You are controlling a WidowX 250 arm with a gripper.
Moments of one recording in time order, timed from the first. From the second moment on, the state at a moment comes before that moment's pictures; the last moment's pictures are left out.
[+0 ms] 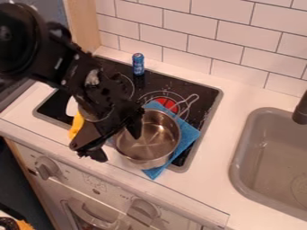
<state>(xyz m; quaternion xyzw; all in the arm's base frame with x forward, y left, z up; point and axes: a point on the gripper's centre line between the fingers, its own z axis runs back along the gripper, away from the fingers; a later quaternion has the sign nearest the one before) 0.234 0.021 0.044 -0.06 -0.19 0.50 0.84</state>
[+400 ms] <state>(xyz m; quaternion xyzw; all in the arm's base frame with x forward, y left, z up) 0.236 0.019 0.086 -0.07 -0.19 0.50 0.84</state>
